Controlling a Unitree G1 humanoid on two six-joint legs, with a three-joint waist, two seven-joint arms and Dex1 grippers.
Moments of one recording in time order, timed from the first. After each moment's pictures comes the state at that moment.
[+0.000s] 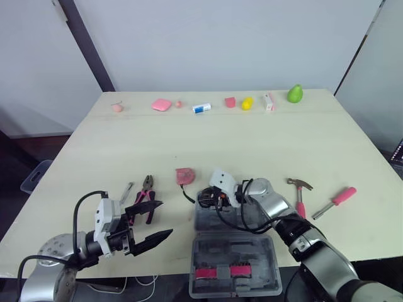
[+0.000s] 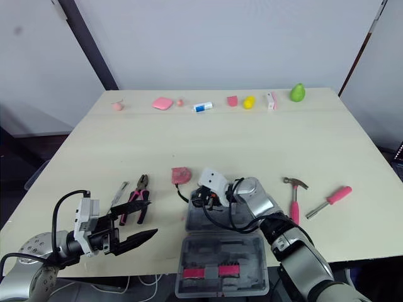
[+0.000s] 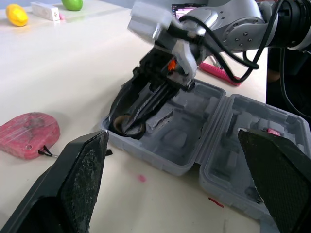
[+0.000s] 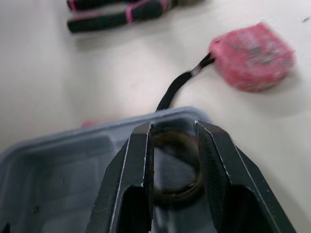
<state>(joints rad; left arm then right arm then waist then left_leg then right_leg) 0.19 0.67 0.27 -0.12 -0.58 0.07 -1.26 -0.69 -0.06 0.38 0.54 -0.05 0.15 0.91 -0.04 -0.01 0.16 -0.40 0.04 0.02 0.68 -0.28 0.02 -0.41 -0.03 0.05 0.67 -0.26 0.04</state>
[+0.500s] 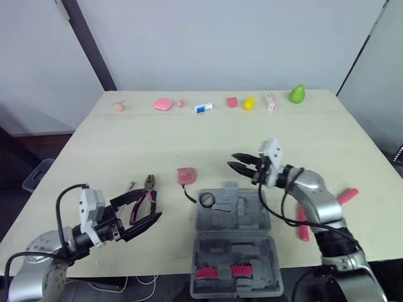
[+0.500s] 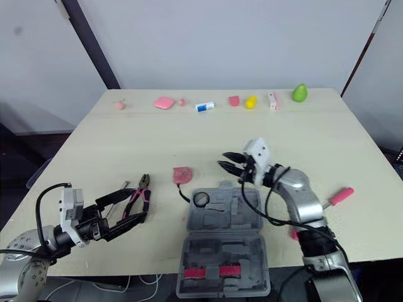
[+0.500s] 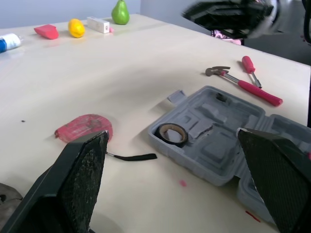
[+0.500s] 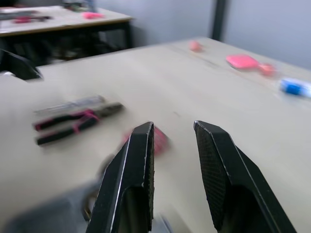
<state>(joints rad) 0.16 0.68 0.38 -0.09 -0.63 0.13 -1.18 -0.42 -0.28 0.03 -0.02 0.24 0.30 0.86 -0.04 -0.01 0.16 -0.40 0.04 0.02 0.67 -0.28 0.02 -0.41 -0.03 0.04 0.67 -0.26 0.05</state>
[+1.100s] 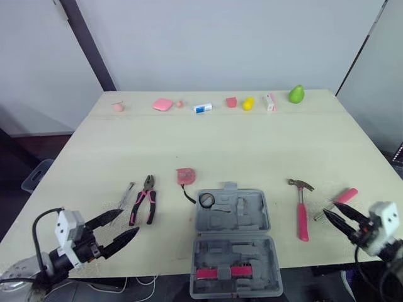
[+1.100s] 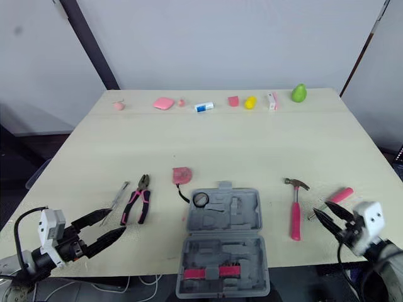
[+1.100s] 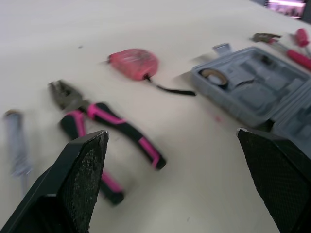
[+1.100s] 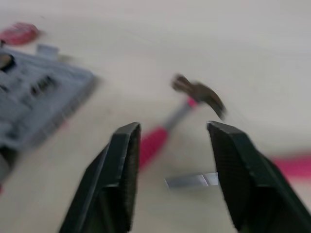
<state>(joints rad) 0.31 0.67 0.48 0.13 -0.58 0.02 -1.19 0.33 -0.49 -0.49 -0.09 0.44 0.10 0.91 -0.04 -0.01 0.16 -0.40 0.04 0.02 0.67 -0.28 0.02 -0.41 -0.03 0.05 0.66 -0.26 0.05</state>
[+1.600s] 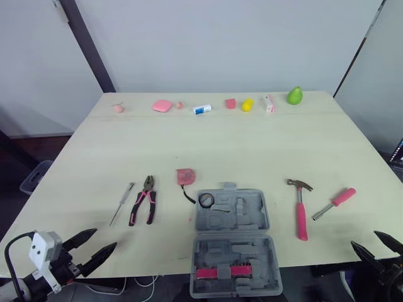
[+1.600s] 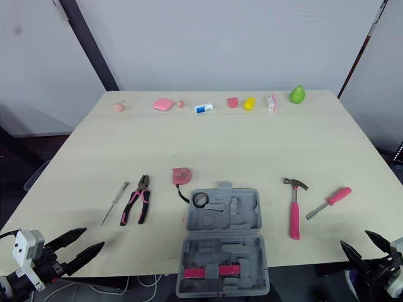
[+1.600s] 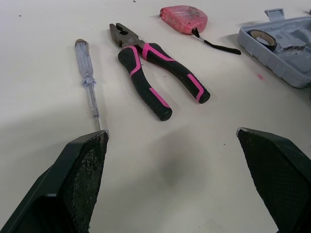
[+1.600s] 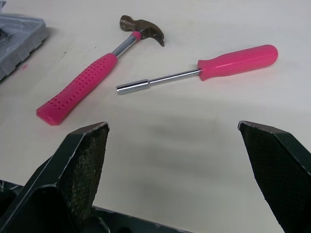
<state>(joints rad) 0.37 0.66 0.55 0.25 -0.55 -0.03 -1.18 0.45 -0.50 -0.58 0.04 0.48 -0.02 0.95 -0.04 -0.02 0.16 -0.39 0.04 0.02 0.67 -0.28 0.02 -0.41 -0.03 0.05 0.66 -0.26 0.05</state>
